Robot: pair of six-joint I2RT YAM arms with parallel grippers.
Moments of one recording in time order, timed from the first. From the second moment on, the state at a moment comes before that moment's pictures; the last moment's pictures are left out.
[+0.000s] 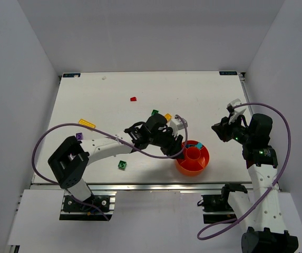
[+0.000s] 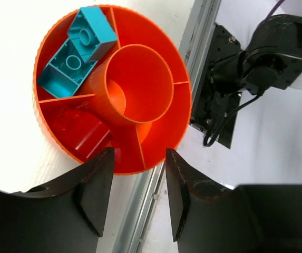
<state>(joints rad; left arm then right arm) -0.95 1.63 1.08 -0.04 0.53 -0.29 -0.08 0.73 0.77 -0.48 -0.66 -0.24</state>
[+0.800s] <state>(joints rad) -0.87 1.61 1.14 -0.21 -0.03 -0.40 -0.08 0.73 0.77 -0.51 -0.69 -0.27</state>
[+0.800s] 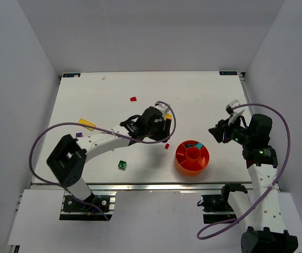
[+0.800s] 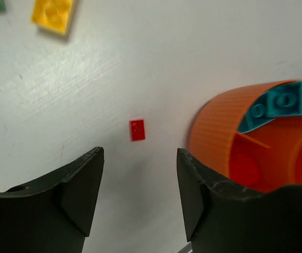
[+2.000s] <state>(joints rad) -0.92 1.99 1.34 -0.34 -0.08 -0.38 -0.08 0.74 0.77 -0.53 -0.69 -0.28</state>
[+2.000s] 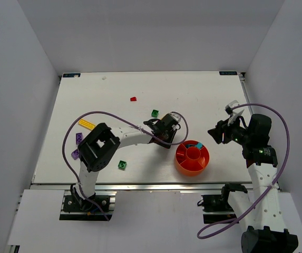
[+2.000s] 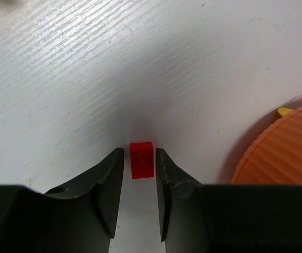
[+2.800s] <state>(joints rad) -0.91 1.53 1.06 -0.14 -0.03 -0.39 -0.08 0.74 0.77 -0.53 -0.70 -0.28</state>
